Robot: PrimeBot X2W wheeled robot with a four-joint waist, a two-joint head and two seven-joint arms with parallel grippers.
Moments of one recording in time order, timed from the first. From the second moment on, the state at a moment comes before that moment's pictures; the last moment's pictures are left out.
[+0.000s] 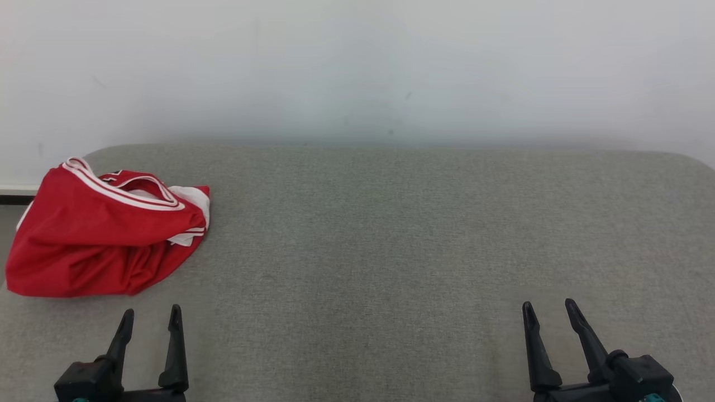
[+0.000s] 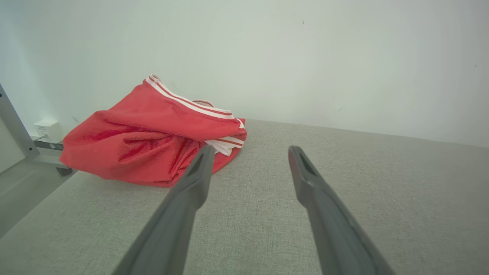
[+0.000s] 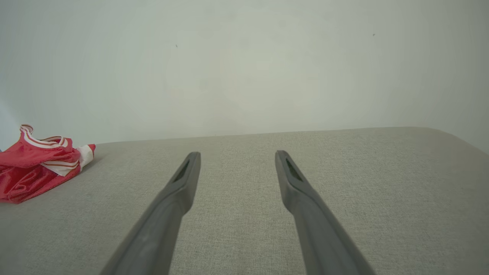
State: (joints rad) left arm -0.02 0.10 0.06 0.14 -0.18 -0.05 -0.18; right arm 0.04 -0.05 0.05 0.11 0.18 0.13 -0.21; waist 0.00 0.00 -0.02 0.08
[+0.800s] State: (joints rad) left arm -0.02 0.14 0.08 0.17 -0.19 -0.03 -0.20; right arm 0.04 -0.05 0.09 0.15 0.20 0.13 -0.22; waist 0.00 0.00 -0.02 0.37
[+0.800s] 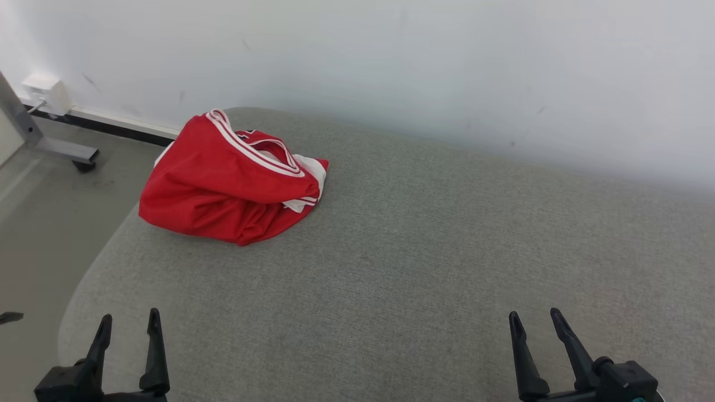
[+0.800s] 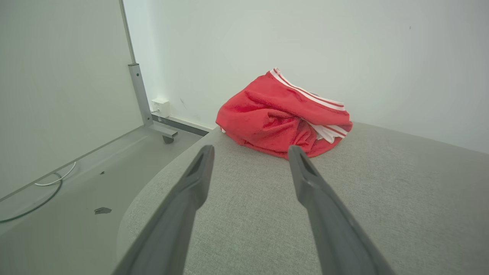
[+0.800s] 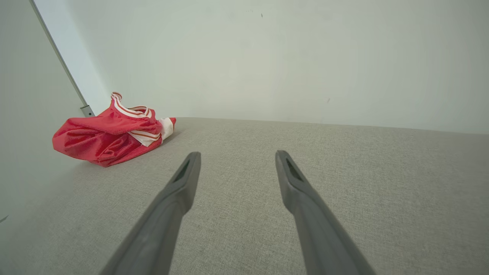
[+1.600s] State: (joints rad) left arm -0.02 0.15 0.09 0.20 -0.23 0.00 -0.22; right arm 0.03 -0.05 0.11 0.17 0.20 0.13 -0.22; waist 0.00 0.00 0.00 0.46
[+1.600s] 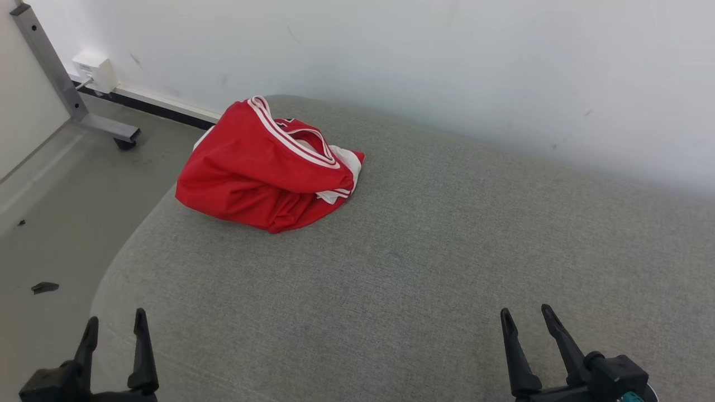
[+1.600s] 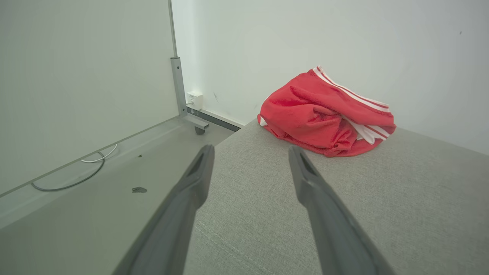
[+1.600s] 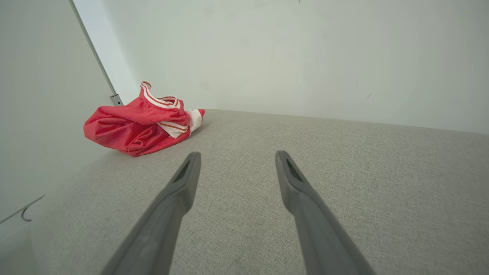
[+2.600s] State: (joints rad) left arm -0.70 0.44 0.19 0.32 -0.42 -0.10 -0.09; right arm -0.16 -0.05 0.00 0.08 0.11 0.13 -0.22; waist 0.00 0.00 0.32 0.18
